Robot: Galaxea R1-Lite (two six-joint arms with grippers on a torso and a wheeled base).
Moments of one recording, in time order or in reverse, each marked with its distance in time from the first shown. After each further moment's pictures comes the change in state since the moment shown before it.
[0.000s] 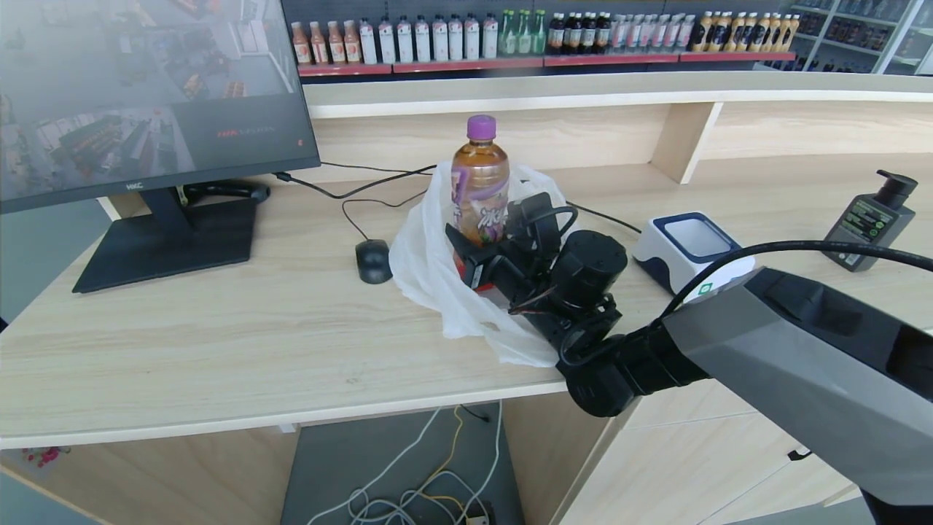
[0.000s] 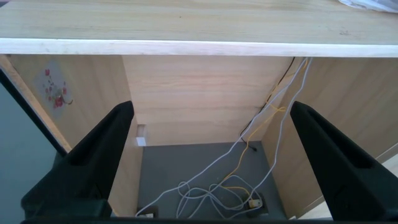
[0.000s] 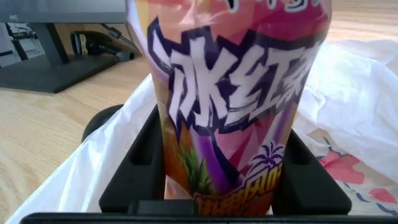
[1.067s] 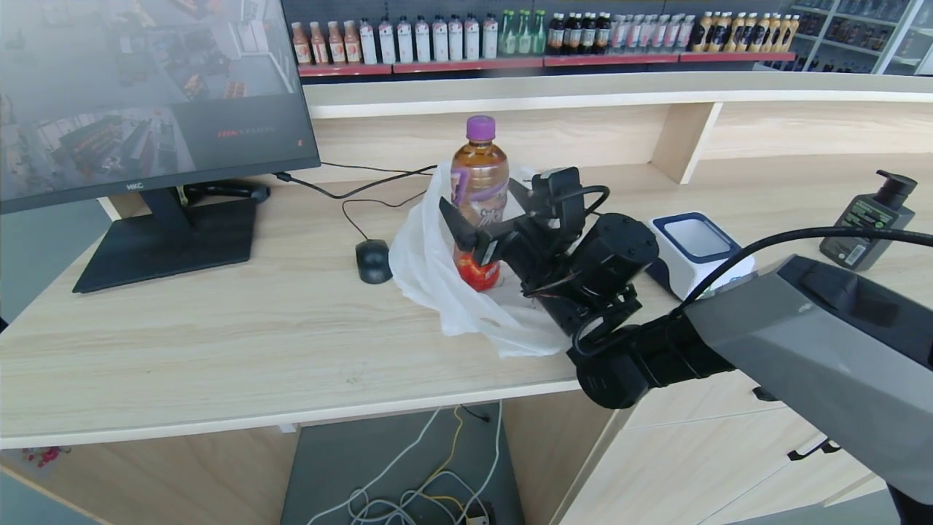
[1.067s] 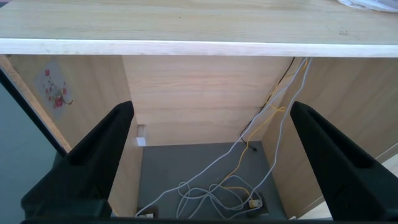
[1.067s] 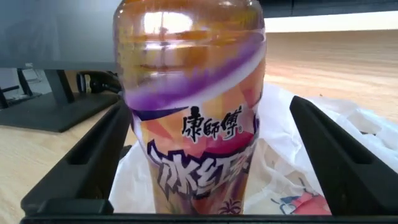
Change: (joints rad) left arm 0.000 0.000 0.000 0.000 0.000 0.000; right arm -0.010 -0.055 0.019 -0.102 0.003 0.001
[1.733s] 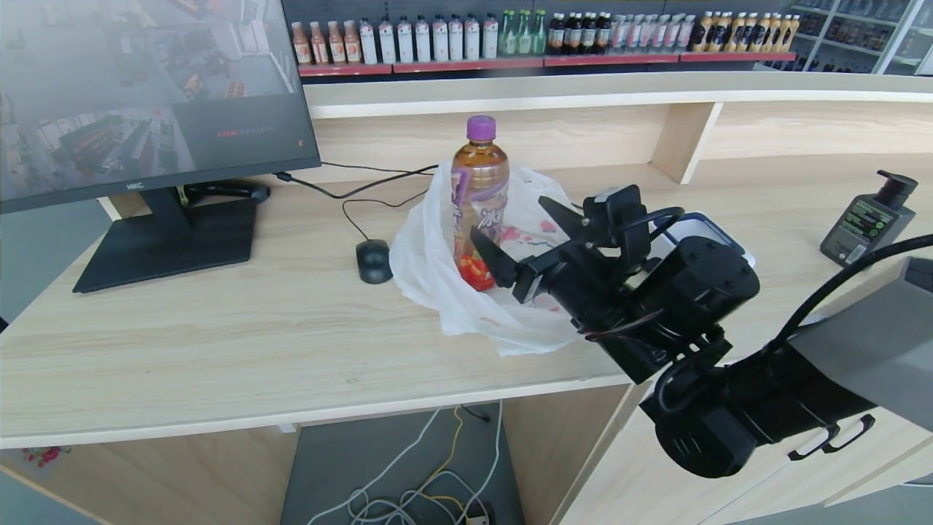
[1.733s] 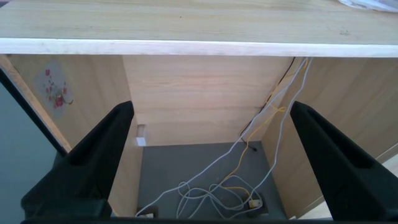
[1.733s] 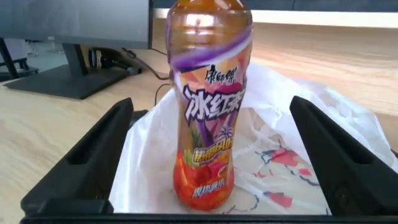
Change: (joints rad) left arm 0.000 0.000 0.000 0.000 0.000 0.000; right arm 0.017 -0.228 0.450 -0.140 -0.004 -0.062
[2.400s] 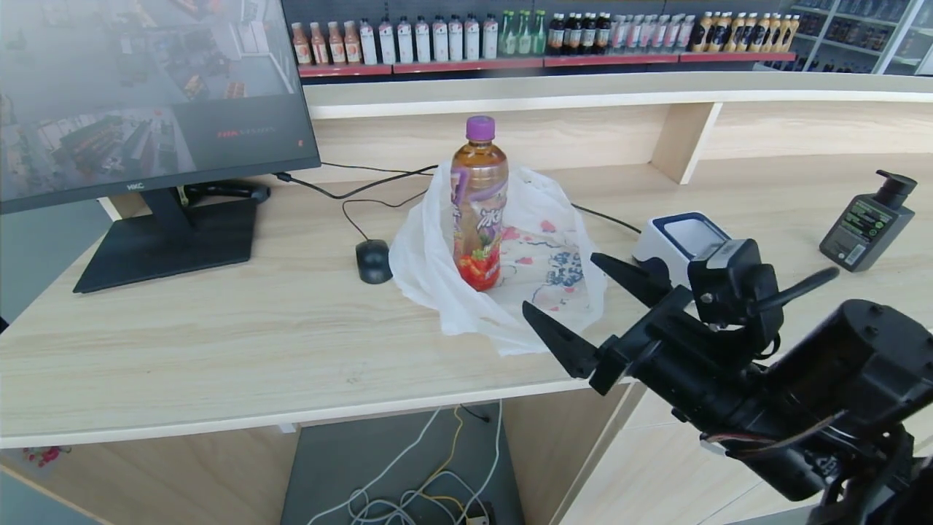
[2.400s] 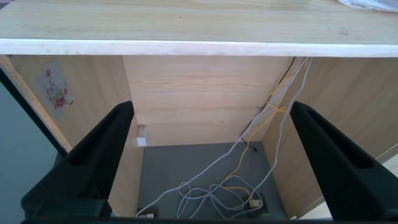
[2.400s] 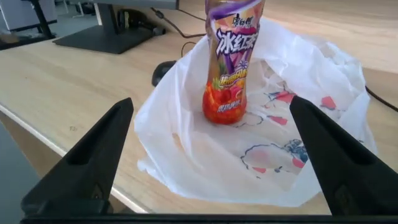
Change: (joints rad) left arm 0.000 0.000 0.000 0.000 0.000 0.002; right arm 0.050 -0.304 0.474 -0.015 -0.001 -0.006
